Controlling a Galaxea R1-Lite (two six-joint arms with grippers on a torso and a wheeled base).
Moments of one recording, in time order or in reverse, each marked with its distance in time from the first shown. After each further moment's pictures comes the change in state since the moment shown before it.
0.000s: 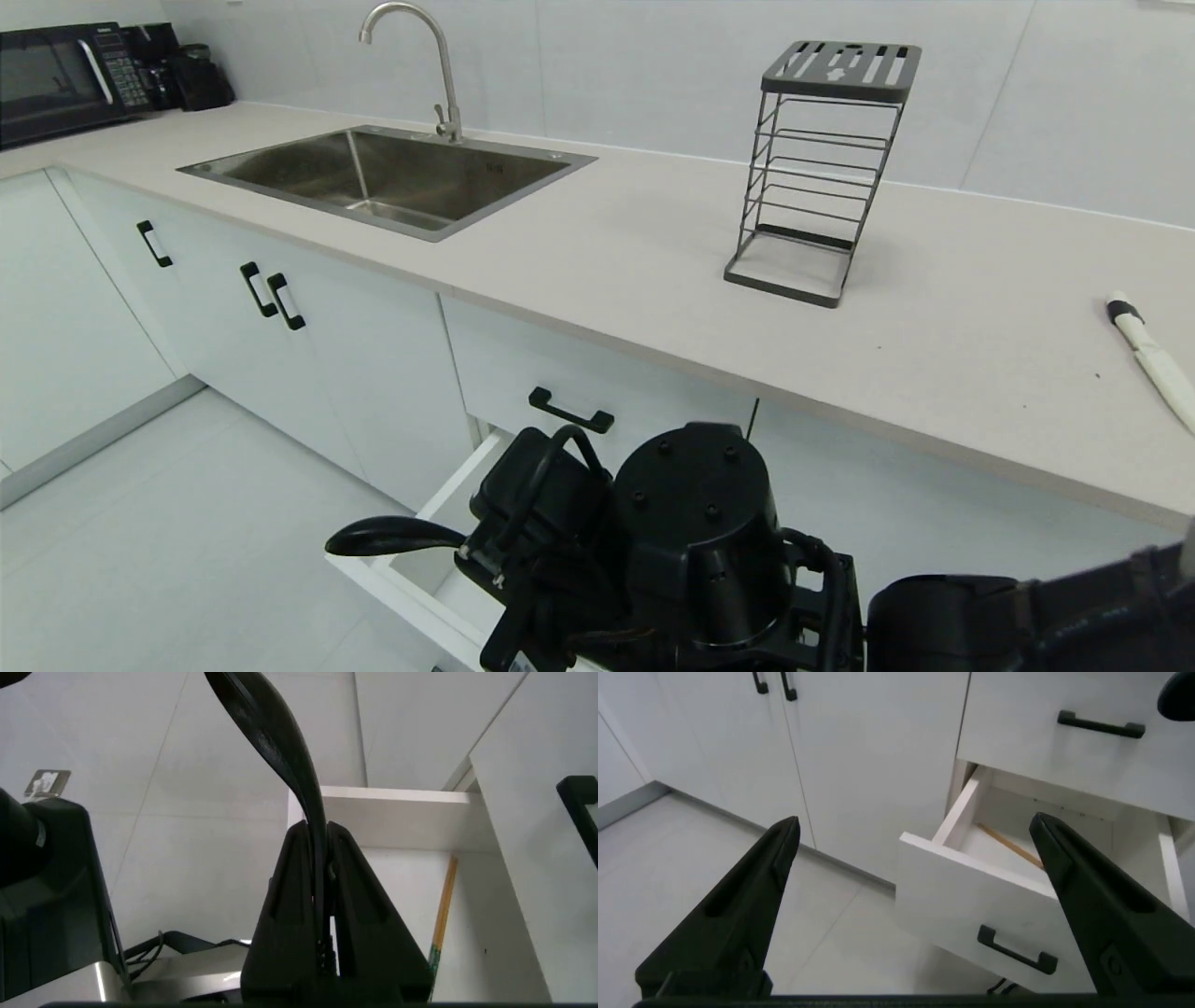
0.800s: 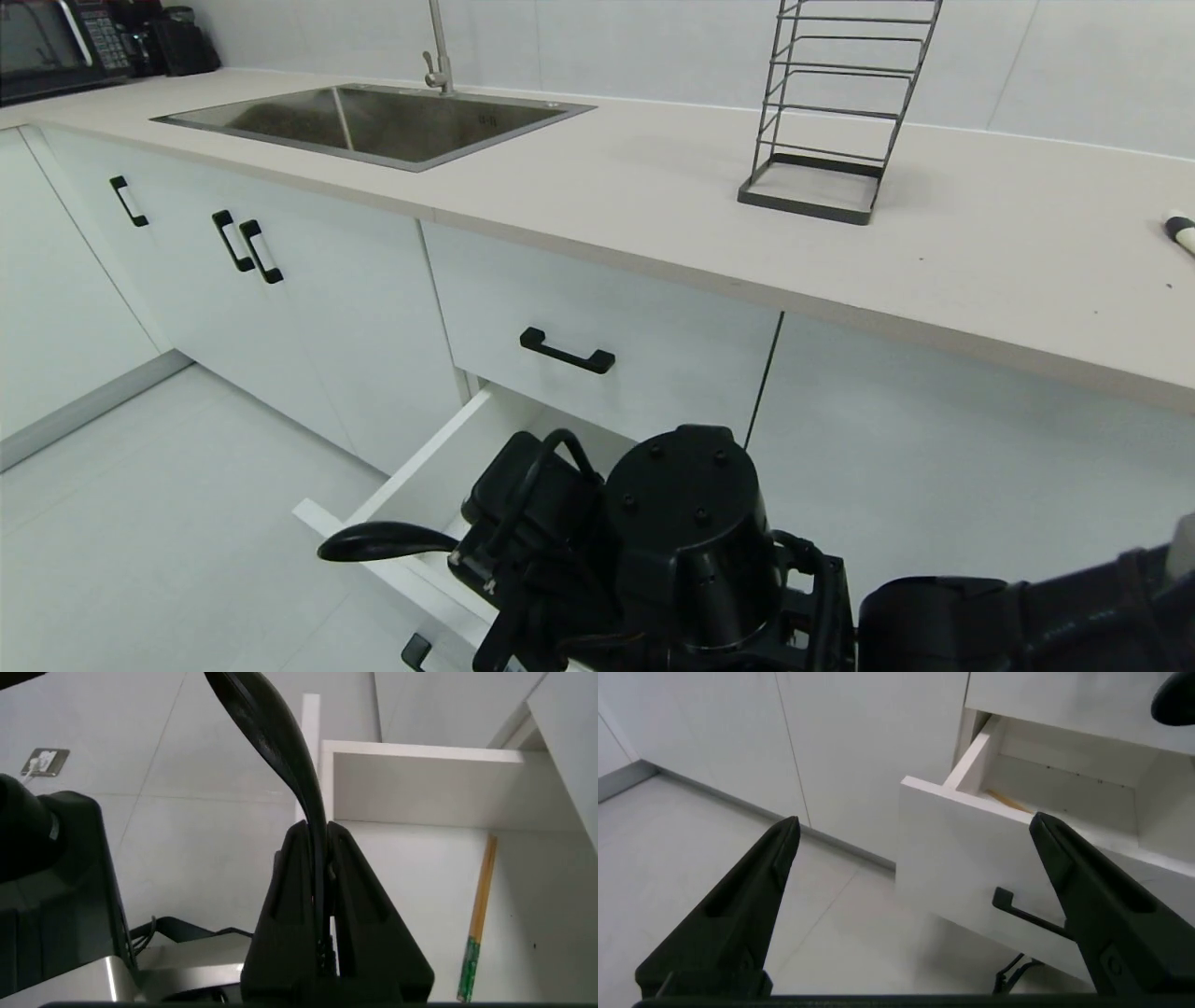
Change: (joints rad) left arm 0.000 0.000 0.000 0.001 0.000 0.000; right arm 0.006 0.008 -0.008 0.000 0.007 -0.001
